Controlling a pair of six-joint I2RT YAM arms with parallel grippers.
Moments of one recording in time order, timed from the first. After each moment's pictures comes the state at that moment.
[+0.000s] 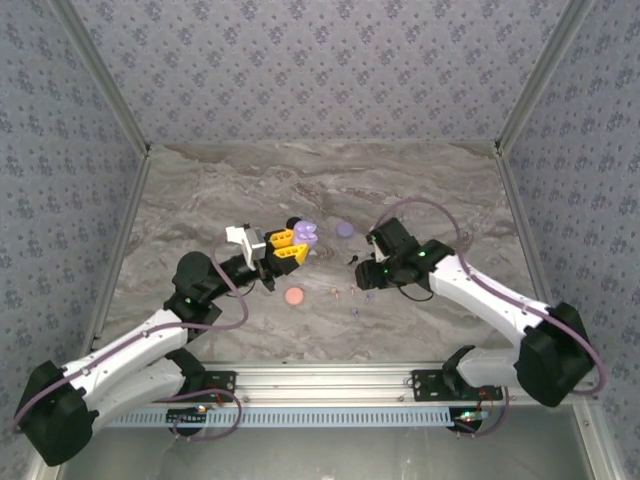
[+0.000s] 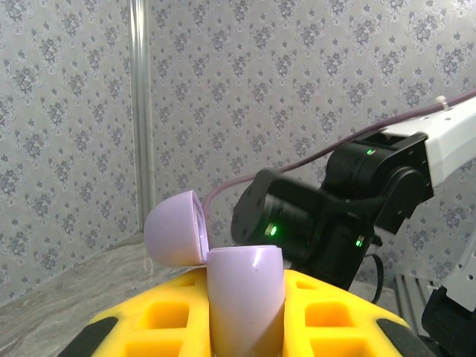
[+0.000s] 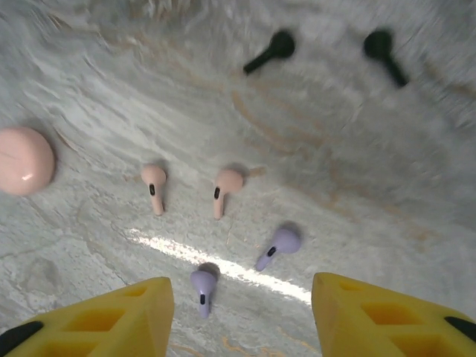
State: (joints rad) left arm -0.73 0.87 0.47 0.69 0.47 -0.17; right arm 0.69 1.31 0.88 -0.71 -0.05 0.44
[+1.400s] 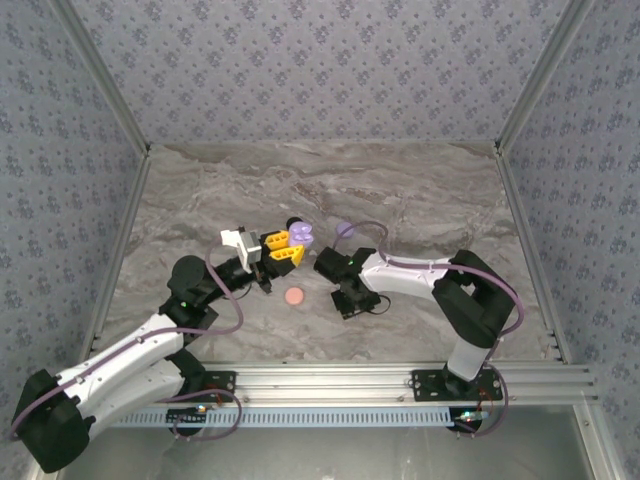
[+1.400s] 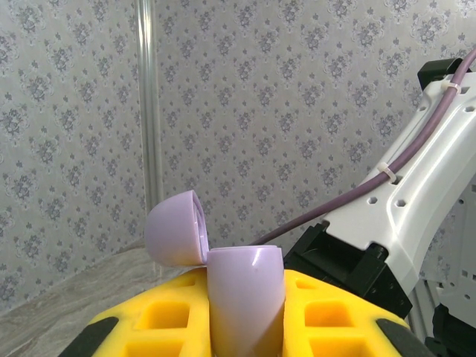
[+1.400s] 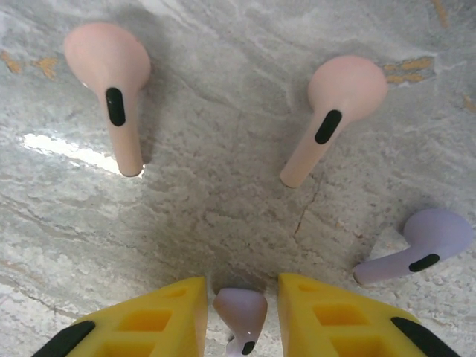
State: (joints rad) left arm -0.73 0.83 0.45 0.67 0.46 -0.15; right arm 0.92 1.73 1.02 -0.82 0.05 0.54
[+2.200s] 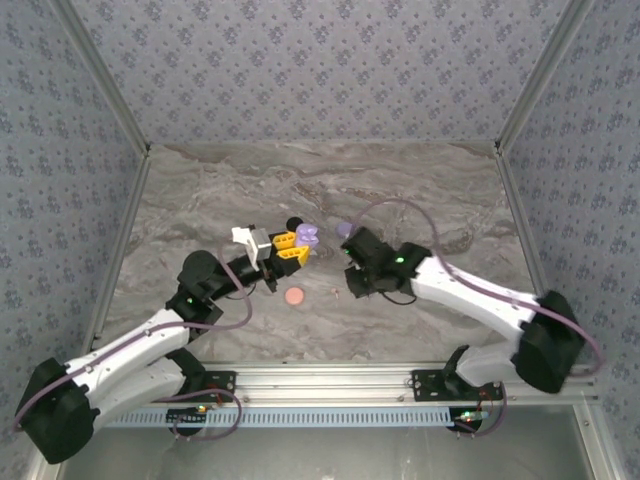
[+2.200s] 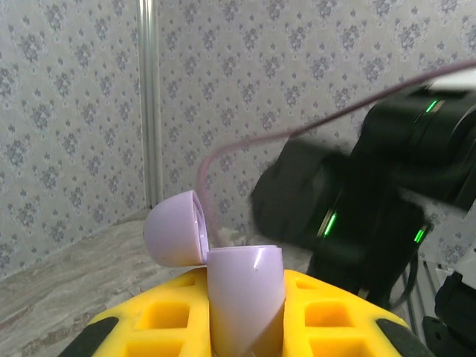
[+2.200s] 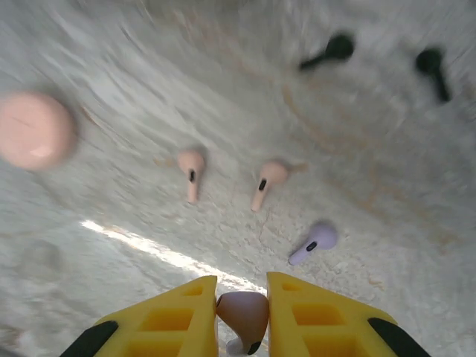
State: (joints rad) left arm -0.73 0.90 0.46 0.65 0.46 -0.16; right arm 0.85 1.28 0.99 -0.77 0.12 0.45
